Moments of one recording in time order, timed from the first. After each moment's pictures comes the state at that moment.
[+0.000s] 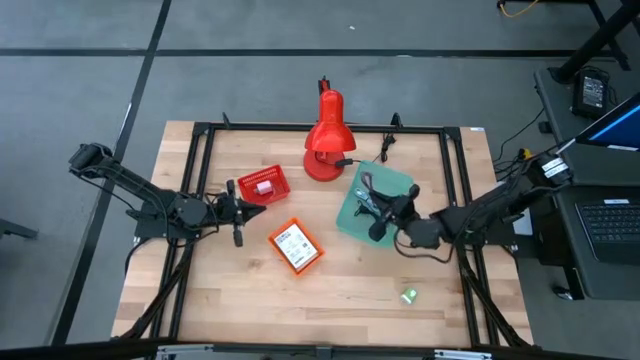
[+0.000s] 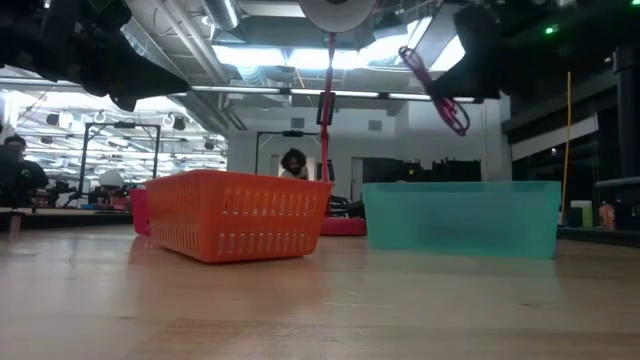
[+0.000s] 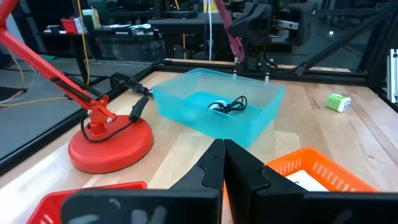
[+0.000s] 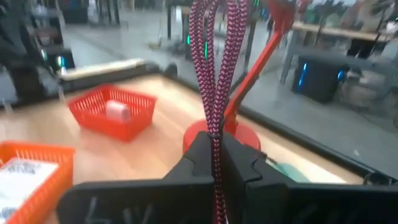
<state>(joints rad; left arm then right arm) -0.41 0.66 0.15 0.33 -0.68 -0.14 0.41 1.28 0.48 0.49 1.17 0.28</state>
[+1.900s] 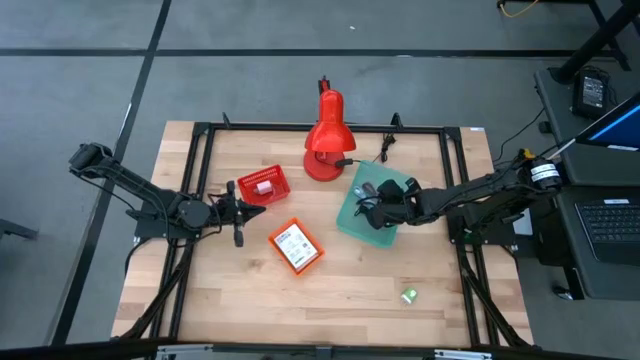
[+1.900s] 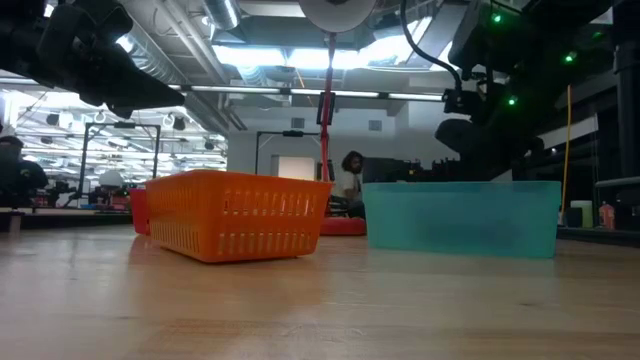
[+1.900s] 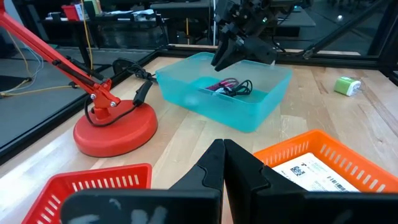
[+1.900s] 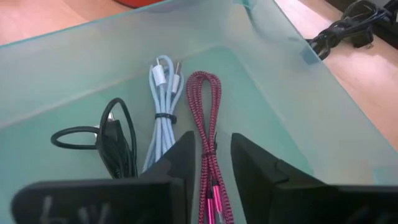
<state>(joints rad) -0.41 0.67 0.15 0.26 -0.69 -0.17 0.12 1.42 0.71 -0.51 0.68 0.86</state>
